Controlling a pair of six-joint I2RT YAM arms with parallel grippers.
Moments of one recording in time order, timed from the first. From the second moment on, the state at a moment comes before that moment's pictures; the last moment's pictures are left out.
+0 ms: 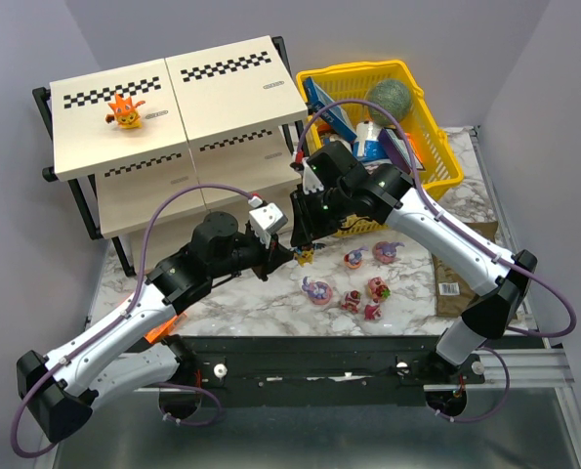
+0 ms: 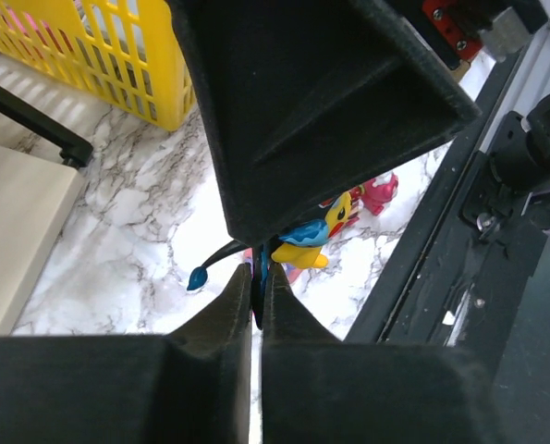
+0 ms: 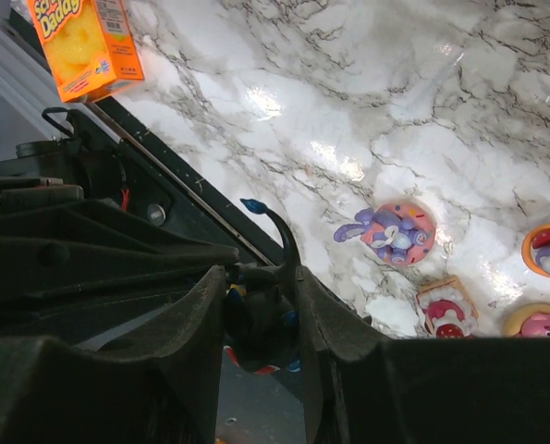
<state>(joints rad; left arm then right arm) -0.76 0.90 0.82 -0.28 0.29 -0.11 0.86 1.65 1.77 -1.03 -0.23 0.41</state>
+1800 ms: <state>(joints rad) -0.68 1.21 1.69 -0.47 0.18 0.31 0.85 0.95 1.32 -0.64 0.31 0.53</state>
